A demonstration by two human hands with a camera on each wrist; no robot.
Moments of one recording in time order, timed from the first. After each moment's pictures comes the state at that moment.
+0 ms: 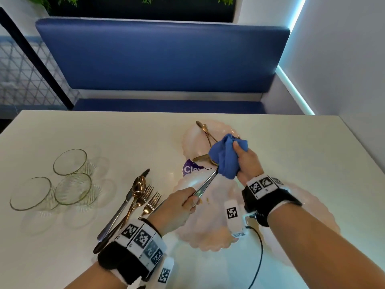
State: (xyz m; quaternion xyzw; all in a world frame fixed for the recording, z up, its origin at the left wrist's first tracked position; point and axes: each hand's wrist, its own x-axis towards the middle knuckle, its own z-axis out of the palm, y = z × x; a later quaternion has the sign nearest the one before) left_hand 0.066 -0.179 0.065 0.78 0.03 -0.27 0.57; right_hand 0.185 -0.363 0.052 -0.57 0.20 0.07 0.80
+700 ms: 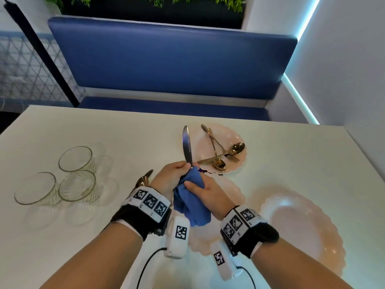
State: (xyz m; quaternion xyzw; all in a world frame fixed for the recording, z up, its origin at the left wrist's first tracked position) left_hand 0.126 -0.164 0.073 0.63 0.18 -0.15 0.74; right_hand 0.114 -0.293 0.051 -0.76 -0.08 0.21 0.61
